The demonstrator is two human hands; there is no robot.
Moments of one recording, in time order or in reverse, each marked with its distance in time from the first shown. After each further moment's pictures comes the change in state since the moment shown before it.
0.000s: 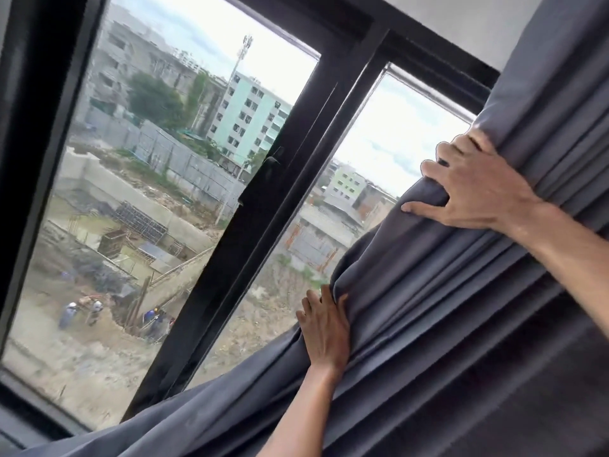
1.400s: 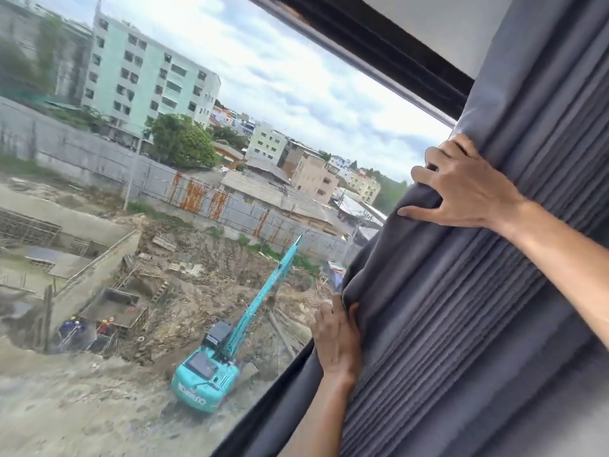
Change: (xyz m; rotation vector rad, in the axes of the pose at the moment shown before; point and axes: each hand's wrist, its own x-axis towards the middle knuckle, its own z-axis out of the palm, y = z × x) left_hand -0.338 0.241 0.249 -0.171 -0.398 0.127; right_hand -0.452 0.177 0.139 0.044 -0.206 0.114
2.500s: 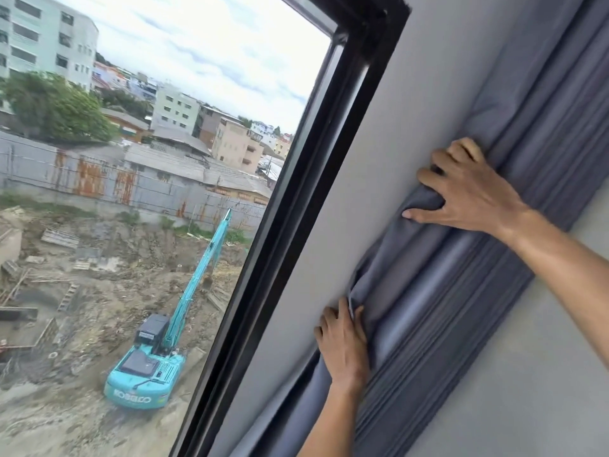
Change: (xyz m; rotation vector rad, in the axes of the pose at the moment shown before) left_hand -0.061 0.099 0.218 -0.010 -0.164 0.113; right_hand -0.195 0.115 0.130 -0.146 -0.155 0.170
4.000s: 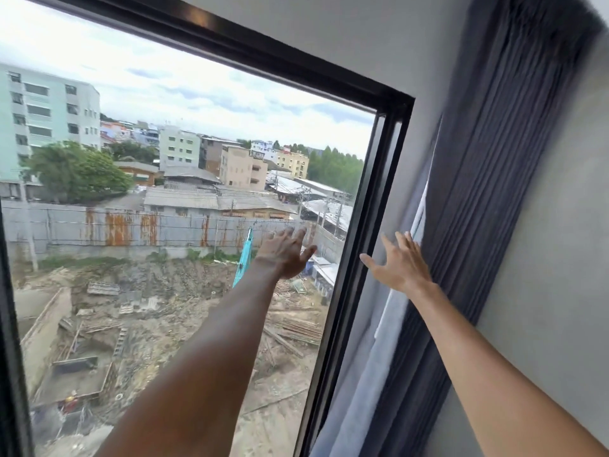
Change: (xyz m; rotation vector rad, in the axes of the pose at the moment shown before) left_hand 0.075 -0.129 -0.482 0.649 -0.571 0.527; right_hand 0.020 -0.330 -0.282 0.719 -0.609 0.873
